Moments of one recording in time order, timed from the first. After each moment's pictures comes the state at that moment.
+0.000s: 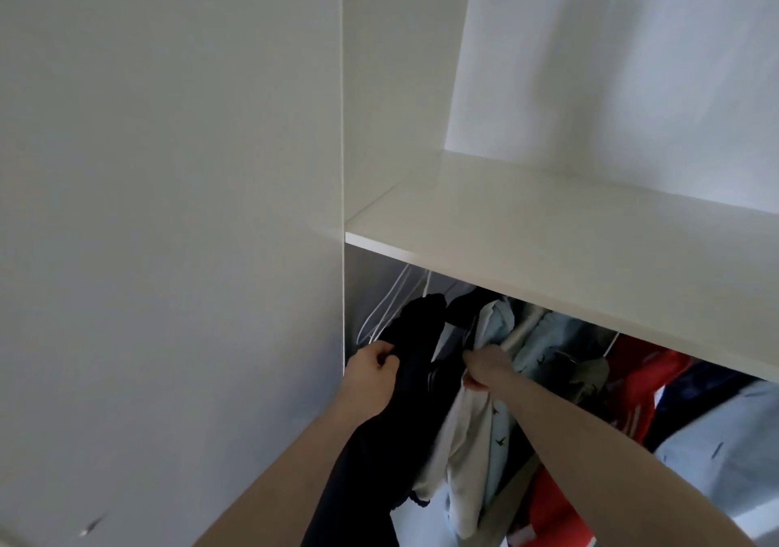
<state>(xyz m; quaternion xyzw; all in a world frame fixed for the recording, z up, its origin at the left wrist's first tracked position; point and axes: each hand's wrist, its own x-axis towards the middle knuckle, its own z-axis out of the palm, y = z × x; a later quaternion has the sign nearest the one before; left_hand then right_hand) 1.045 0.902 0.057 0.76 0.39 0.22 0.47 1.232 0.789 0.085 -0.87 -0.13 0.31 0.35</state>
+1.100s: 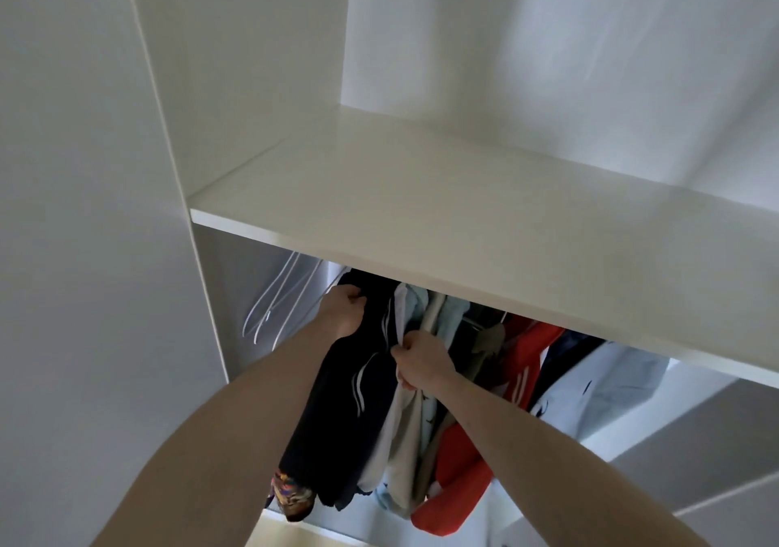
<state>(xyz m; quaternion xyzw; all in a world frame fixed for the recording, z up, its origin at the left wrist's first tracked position) 1.232 0.918 0.052 0.80 0.34 0.11 0.49 1.274 0.735 0.068 -0.89 -0.28 0.23 0.28</state>
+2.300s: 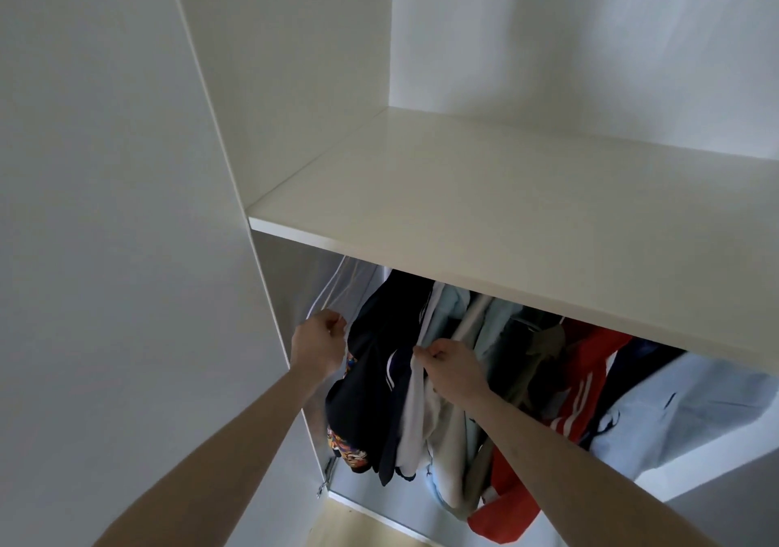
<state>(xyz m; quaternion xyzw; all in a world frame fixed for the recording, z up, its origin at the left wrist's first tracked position) 1.111 0.939 0.032 0.78 0.44 0.22 0.38 1.254 0.743 0.038 -0.85 -0.27 0.24 0.39</state>
